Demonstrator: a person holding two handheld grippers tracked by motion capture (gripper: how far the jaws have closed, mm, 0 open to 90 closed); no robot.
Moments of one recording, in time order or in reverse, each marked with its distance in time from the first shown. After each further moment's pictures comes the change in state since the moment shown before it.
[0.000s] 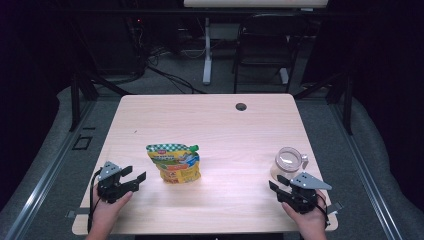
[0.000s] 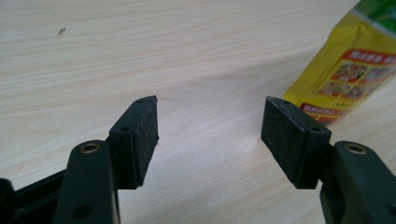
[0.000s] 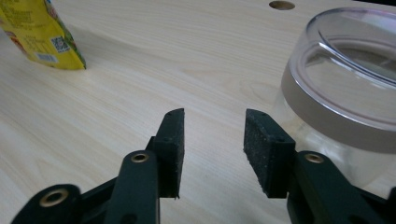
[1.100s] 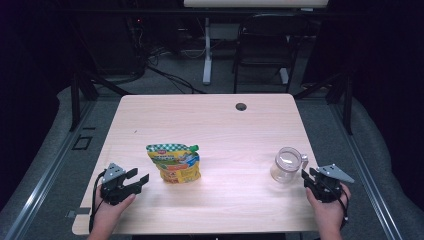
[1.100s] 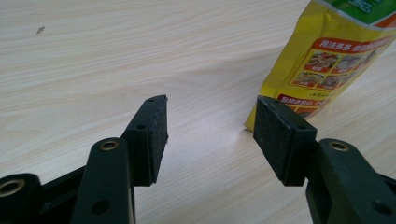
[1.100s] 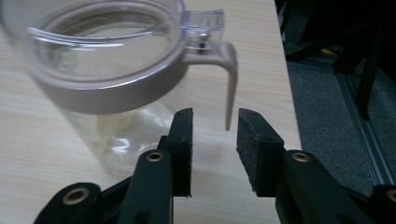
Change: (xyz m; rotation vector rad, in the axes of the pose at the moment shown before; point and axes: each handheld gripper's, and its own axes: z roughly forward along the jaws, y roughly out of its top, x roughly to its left) left arm -0.011 -0.002 0.001 0.021 -0.031 0.033; right arm -0.069 -0.011 -0.009 0.054 -0.370 0.150
